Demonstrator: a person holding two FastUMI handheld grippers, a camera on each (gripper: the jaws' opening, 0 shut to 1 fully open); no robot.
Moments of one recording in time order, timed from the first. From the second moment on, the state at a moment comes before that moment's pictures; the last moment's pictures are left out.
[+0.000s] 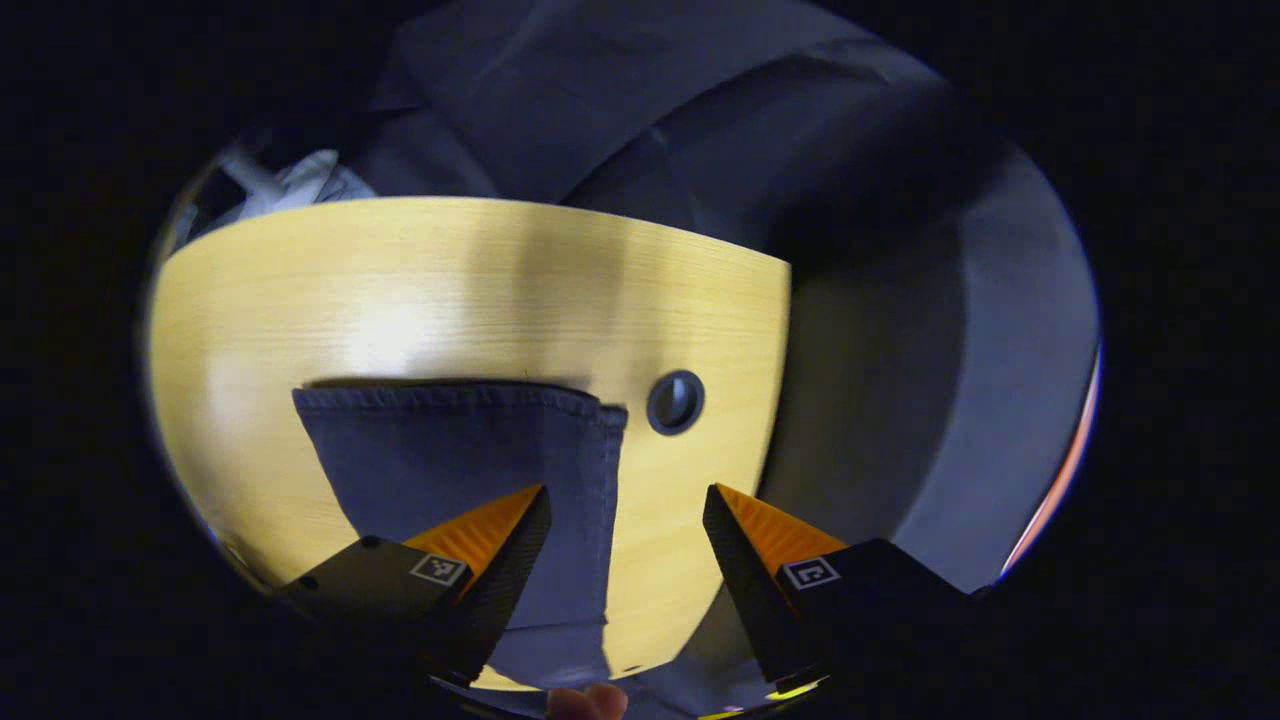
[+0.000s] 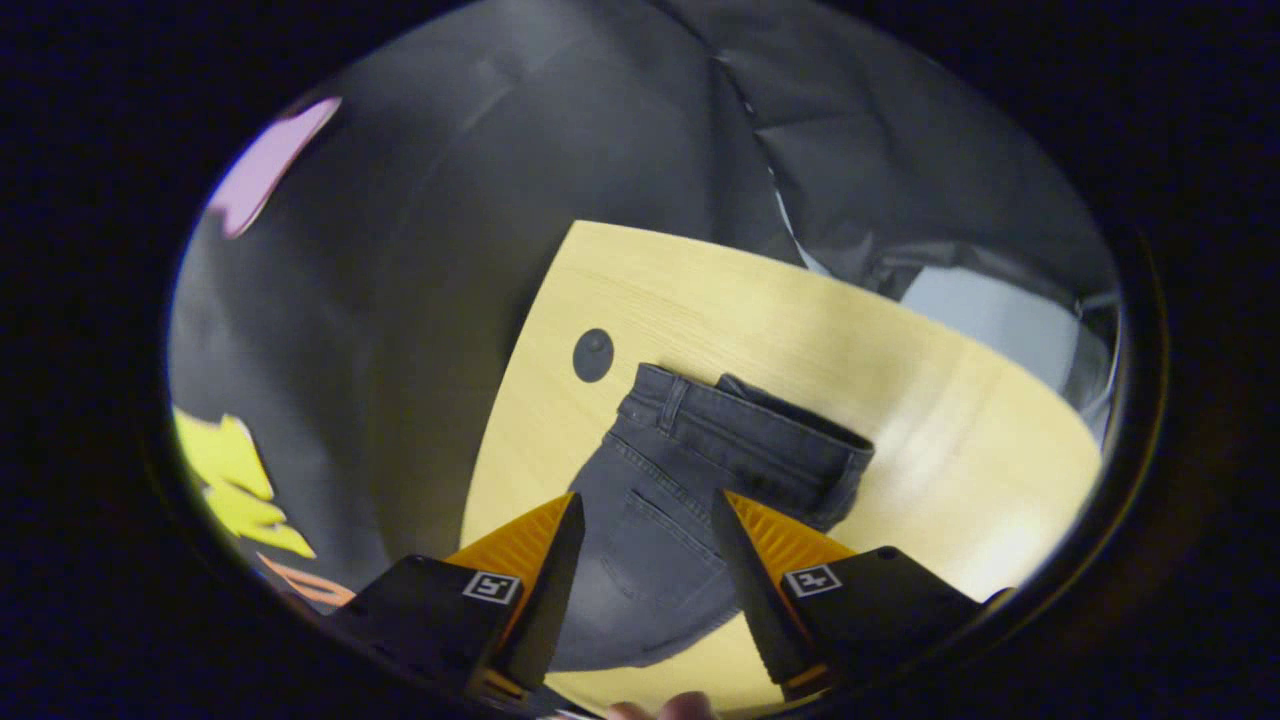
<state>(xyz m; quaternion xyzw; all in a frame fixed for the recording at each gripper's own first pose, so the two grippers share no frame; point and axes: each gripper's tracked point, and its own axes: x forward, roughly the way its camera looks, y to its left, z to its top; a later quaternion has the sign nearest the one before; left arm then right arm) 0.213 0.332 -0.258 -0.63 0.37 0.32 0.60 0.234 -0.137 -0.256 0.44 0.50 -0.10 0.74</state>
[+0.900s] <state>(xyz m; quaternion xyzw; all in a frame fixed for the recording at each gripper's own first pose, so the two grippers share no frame) 0.034 0.041 -0.105 -0.09 0.22 0.02 0.97 0.108 -0.143 -0.234 0.16 0.34 -0.02 0.93</state>
